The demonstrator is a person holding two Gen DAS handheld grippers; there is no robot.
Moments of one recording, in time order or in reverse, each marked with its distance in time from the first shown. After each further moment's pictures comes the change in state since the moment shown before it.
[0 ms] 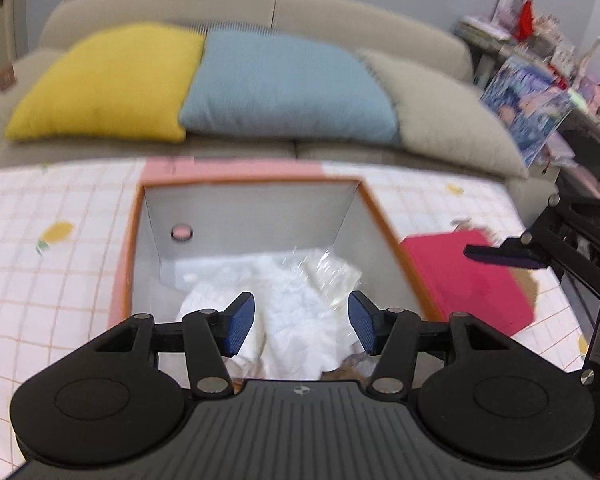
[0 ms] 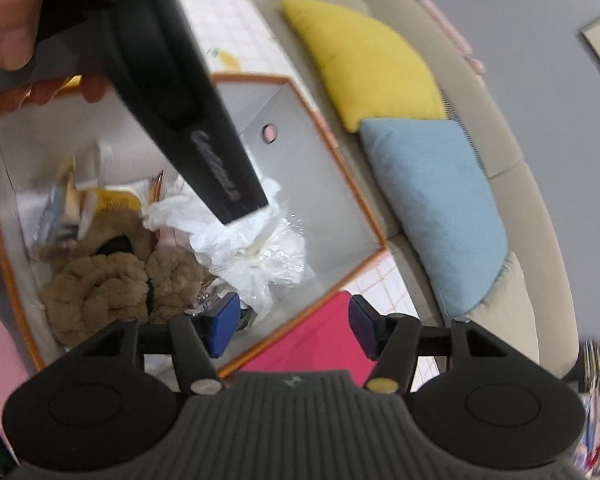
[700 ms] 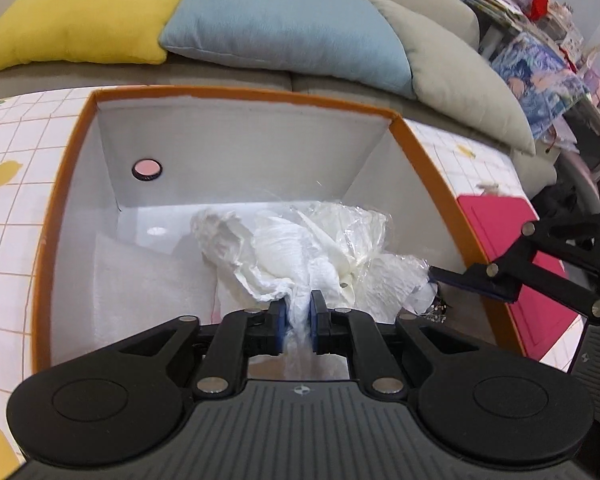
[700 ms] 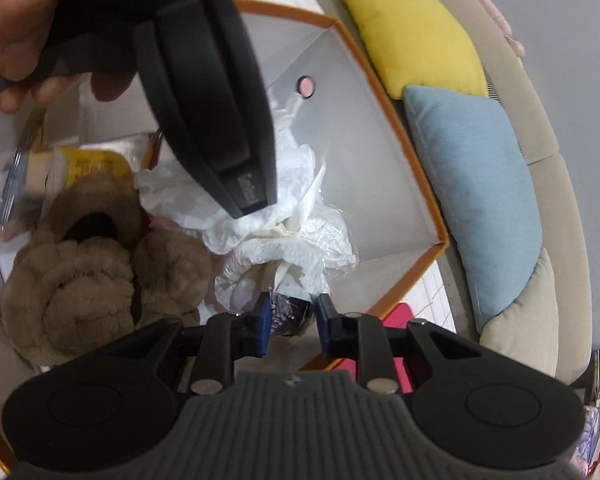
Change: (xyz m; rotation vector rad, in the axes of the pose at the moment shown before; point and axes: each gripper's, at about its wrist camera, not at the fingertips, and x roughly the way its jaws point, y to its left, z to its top) left arm 0.088 0.028 -0.013 -0.064 0.188 -0.085; right arm 0.081 0.020 0.009 -0.105 0.129 0.061
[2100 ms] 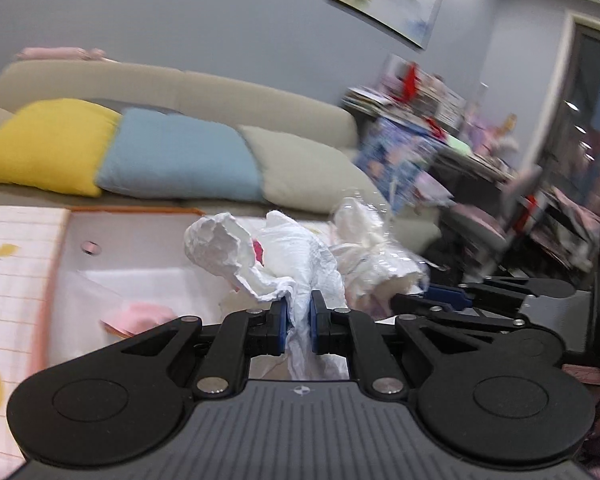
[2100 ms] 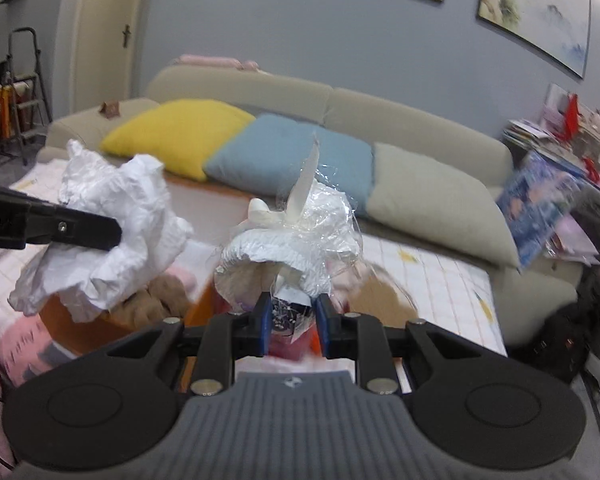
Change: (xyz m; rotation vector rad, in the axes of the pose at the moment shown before) left arm -0.176 -0.114 -0.110 0.142 -0.430 -0.157; right arm -0.199 0.029 -0.162 0.924 -0.337 -0.214
